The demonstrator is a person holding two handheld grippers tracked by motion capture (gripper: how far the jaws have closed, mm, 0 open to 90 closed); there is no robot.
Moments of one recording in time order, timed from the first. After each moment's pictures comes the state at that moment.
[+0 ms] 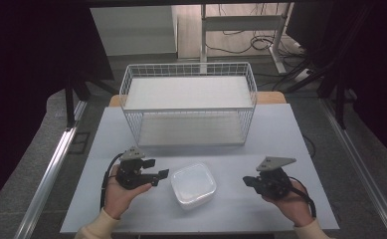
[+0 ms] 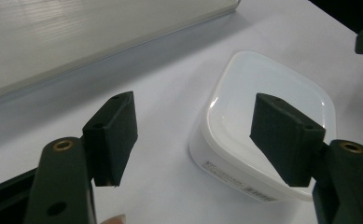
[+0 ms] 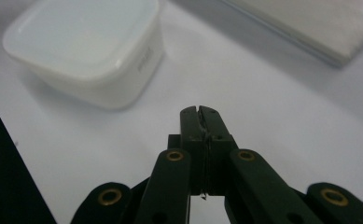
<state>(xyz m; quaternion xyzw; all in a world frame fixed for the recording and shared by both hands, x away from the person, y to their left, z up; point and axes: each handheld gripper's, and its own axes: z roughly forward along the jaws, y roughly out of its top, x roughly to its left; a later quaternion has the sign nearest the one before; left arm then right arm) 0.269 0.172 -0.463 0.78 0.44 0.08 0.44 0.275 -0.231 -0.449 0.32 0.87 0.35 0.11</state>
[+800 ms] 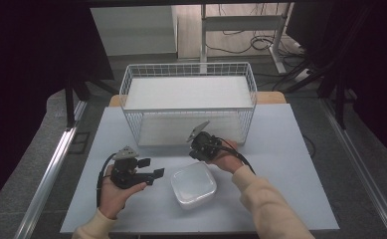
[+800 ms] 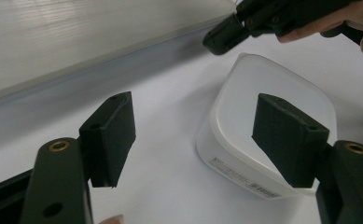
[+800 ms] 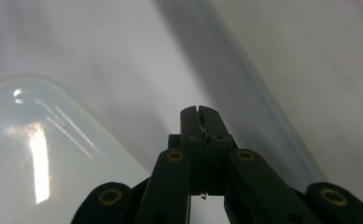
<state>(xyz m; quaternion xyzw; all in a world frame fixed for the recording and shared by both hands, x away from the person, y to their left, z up) 0.268 0.187 -0.463 0.77 0.45 0.08 0.45 0.386 -0.063 -0.465 0.17 0.94 0.27 0.08</state>
